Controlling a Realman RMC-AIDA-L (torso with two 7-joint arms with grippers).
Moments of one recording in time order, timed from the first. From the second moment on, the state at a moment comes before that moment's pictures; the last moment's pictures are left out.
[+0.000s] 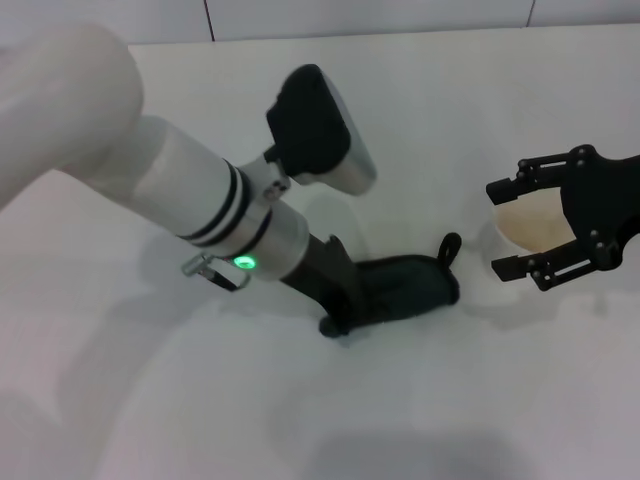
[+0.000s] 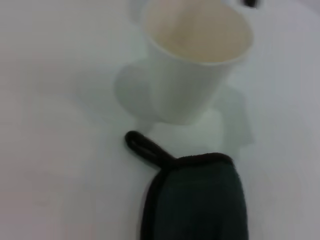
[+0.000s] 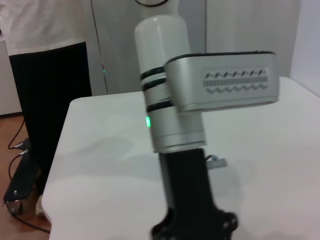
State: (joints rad) left arm -0.78 -2.09 1.81 0.87 2.08 1.12 -2.13; right arm 0.55 2.00 -0.87 -1.07 -2.05 -1.83 1.49
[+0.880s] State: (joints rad) left arm -0.76 -2.09 1.68 0.86 2.20 1.07 -2.17; right arm 0.55 2.00 -0.88 -1.07 -2.05 -1.83 1.49
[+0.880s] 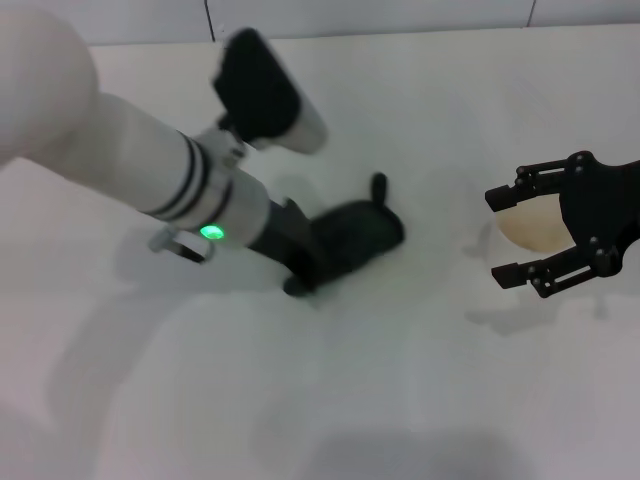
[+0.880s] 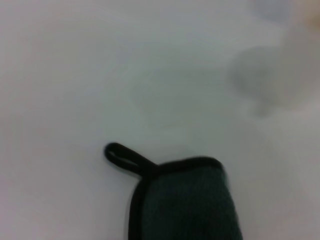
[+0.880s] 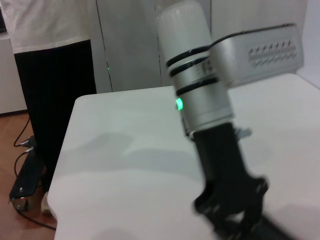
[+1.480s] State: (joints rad) left arm -0.73 -2.08 1.66 0.90 2.24 1.12 -2.17; right arm 0.55 2.00 -0.88 -1.09 -2.04 -1.83 1.49
